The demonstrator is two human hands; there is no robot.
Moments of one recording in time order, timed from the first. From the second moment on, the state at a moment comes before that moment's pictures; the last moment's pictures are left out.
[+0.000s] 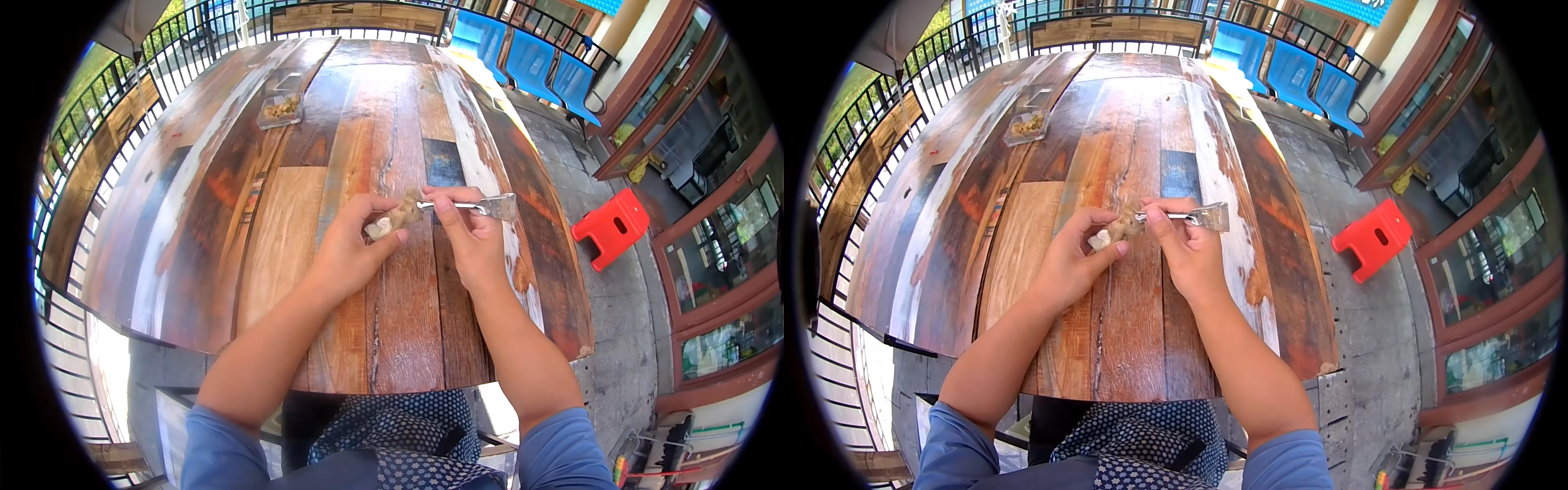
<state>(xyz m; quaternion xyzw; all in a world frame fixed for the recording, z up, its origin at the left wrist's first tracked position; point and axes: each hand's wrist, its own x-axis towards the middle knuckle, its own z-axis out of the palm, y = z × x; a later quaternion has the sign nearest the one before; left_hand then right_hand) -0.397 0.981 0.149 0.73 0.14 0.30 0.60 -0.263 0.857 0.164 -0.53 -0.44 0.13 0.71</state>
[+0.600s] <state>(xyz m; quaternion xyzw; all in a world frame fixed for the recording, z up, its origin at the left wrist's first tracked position) -0.399 0.981 0.151 0.78 0.11 0.35 0.51 -0.261 0.855 0.169 -0.54 -0.43 0.15 0.71</state>
